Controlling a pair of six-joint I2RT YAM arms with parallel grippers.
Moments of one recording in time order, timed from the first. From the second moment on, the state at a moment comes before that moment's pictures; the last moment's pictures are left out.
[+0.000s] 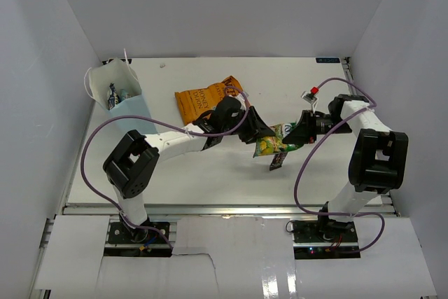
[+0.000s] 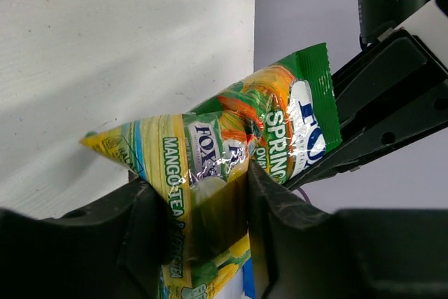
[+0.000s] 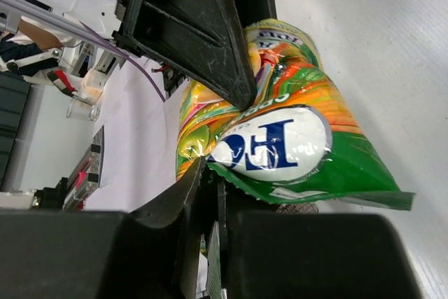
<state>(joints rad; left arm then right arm) -0.82 1.80 1.19 0.15 0.35 -1.16 -0.08 1.67 1.17 -1.33 -1.38 -1.01</state>
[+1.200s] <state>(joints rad) -0.47 1.22 1.64 -0.76 -0.23 -0.65 -0.08 1.16 1.07 -0.66 -0.81 -0.74</state>
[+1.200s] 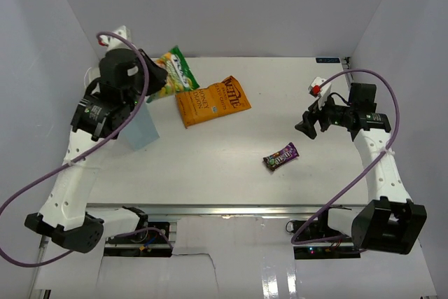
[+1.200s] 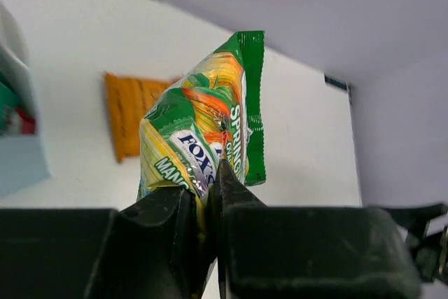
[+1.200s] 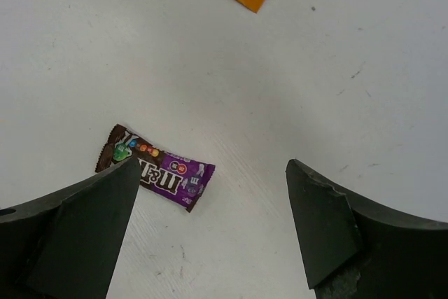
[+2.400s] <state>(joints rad) 0.22 1.49 1.77 -0.79 -0.10 -0.42 -0.08 1.28 0.95 -0.68 -0.86 -0.75</state>
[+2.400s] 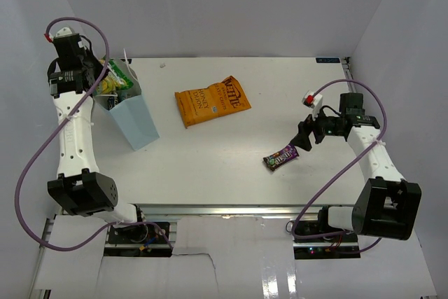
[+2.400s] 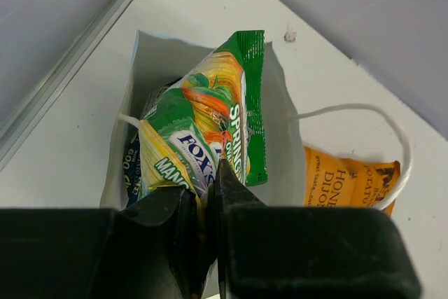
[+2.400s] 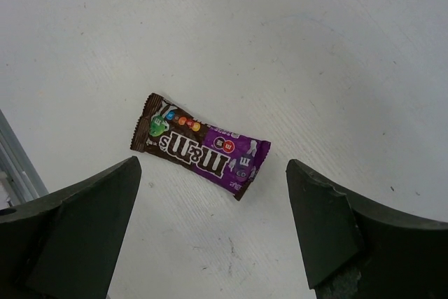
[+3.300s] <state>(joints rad) 0.22 1.33 1.79 -0.69 0.07 -0.40 0.02 1.53 1.06 -0.63 -0.64 -0.40</state>
